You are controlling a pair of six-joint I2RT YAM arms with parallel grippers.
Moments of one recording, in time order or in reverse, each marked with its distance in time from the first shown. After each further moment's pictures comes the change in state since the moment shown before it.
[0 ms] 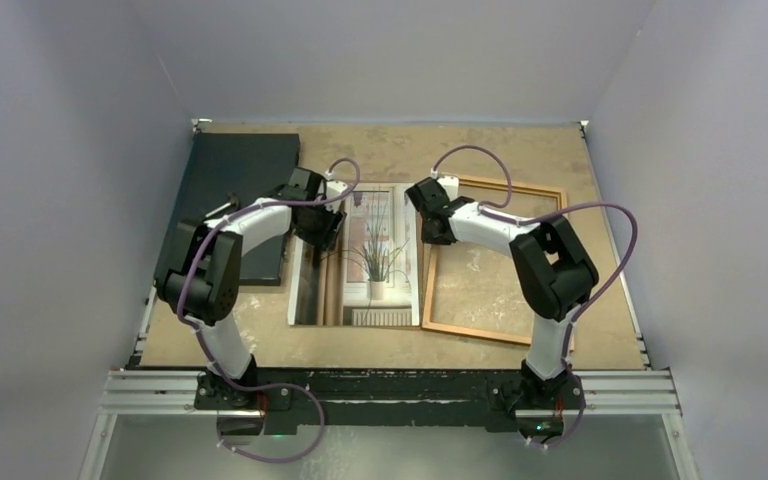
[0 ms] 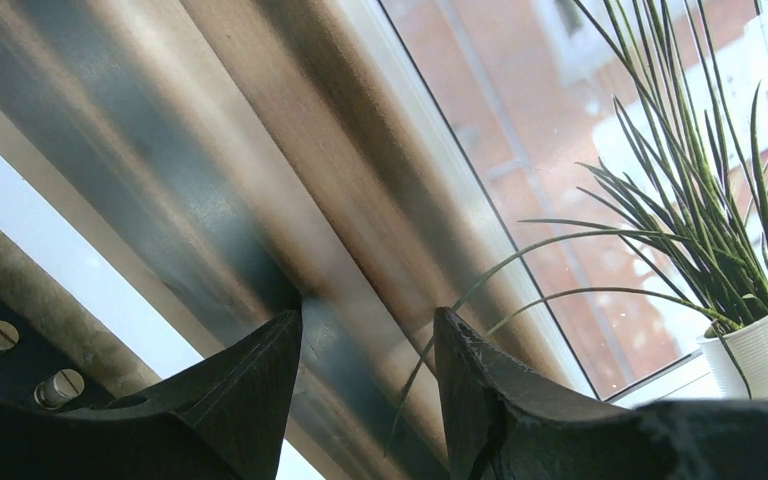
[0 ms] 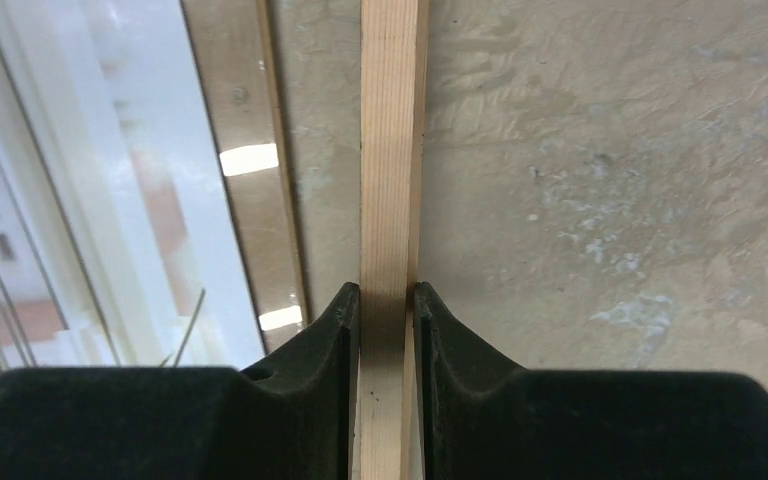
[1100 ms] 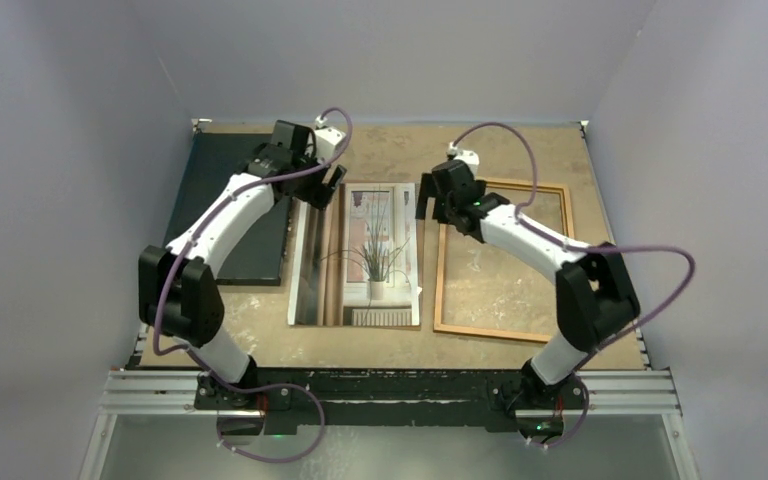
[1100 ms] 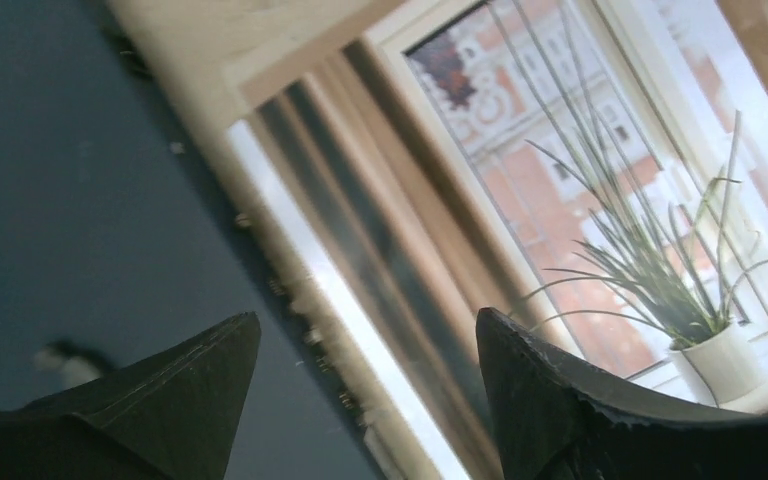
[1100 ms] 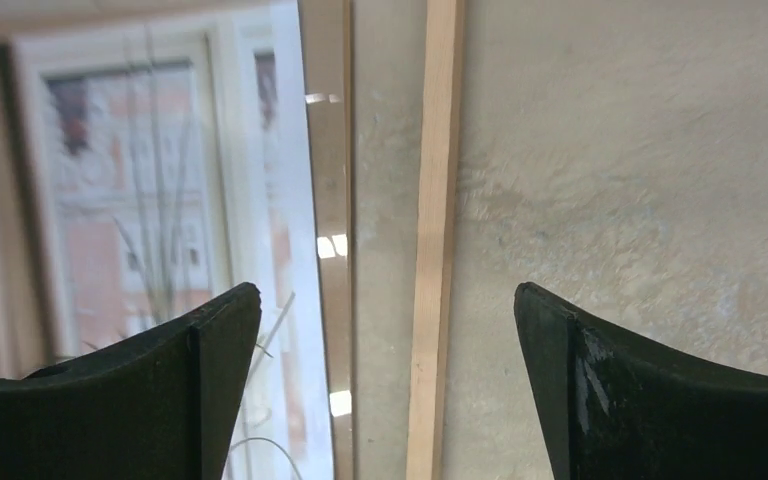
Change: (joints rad) left arm -0.005 -0.120 0.313 -0.208 -0.115 0.083; right arm -0.061 -0.209 -0.065 0.095 -0.045 -0.115
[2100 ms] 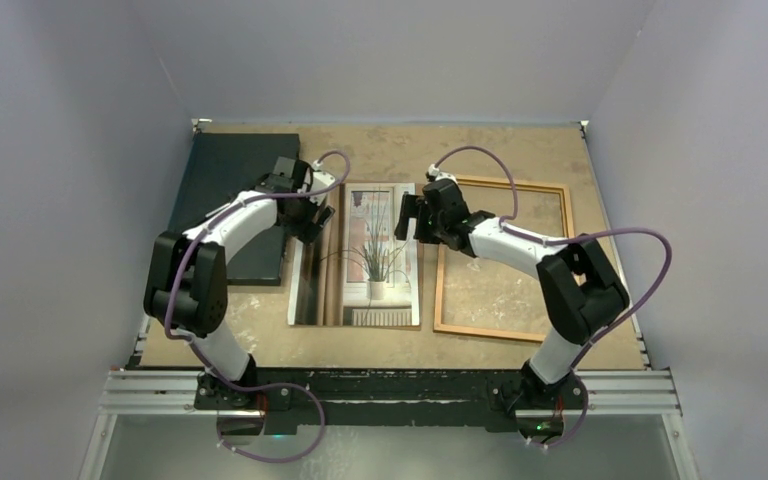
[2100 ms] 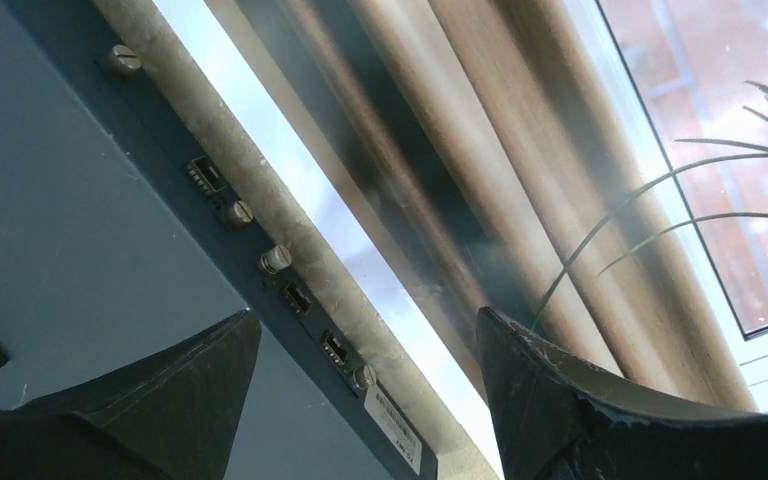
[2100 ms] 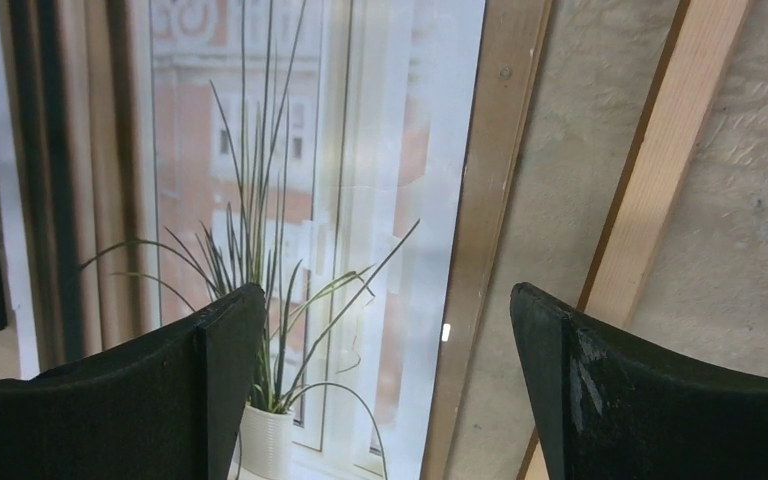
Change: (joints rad) left arm 0.058 0.025 -0.242 0.042 -0.068 0.084; right arm 0.026 -0.002 -0.144 0.229 -0.302 0.071
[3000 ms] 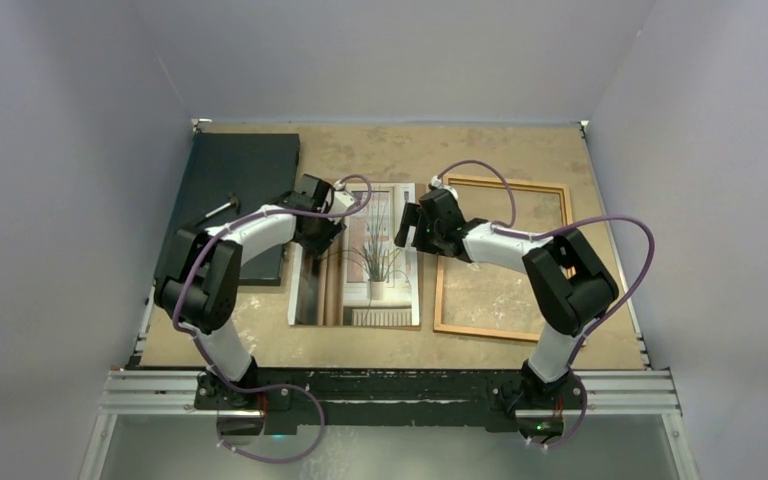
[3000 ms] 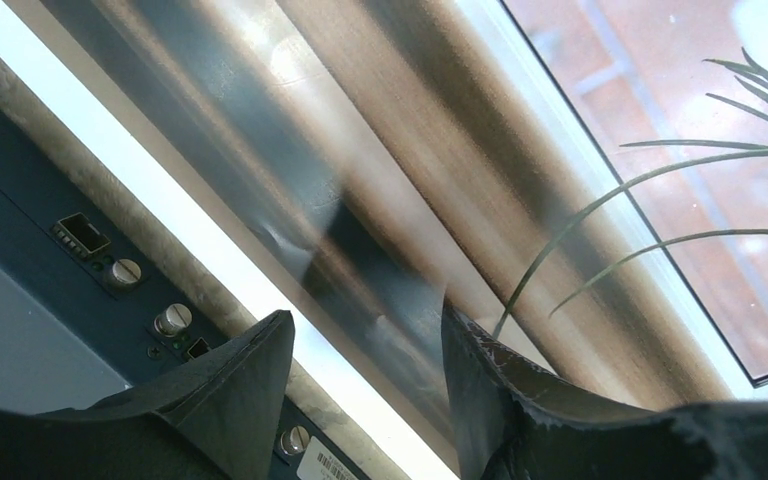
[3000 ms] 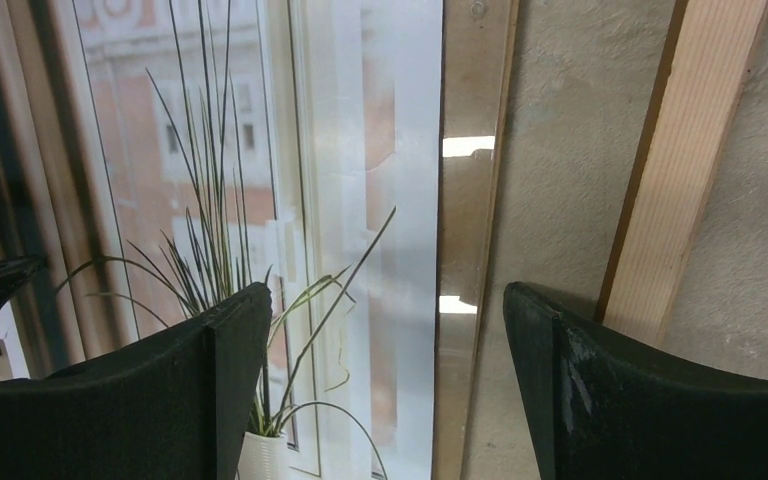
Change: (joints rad) left arm -0.116 0.047 -0.119 0.153 -0.064 0.029; right arm 0.018 0.081 -0.048 0.055 0.003 0.120
